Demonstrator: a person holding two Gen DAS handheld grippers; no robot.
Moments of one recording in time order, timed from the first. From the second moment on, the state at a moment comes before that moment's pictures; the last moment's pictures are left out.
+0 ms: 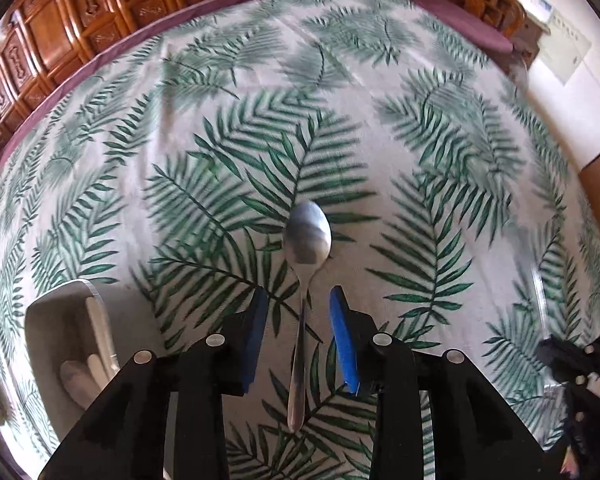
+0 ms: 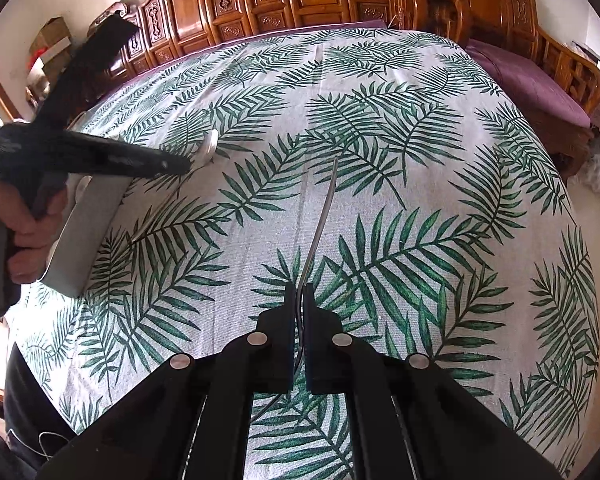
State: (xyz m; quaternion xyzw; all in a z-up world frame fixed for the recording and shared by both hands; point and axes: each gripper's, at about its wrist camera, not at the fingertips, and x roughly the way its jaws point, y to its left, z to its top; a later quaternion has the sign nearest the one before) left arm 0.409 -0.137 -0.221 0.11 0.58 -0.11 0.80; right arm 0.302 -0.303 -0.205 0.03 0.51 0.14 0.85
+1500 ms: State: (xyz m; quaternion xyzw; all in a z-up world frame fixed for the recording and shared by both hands) left arm 0.331 -0.016 -0.119 0.05 0.49 -0.10 0.87; right arm 0.293 -0.193 -0.139 -0.02 0.46 0.20 0.86
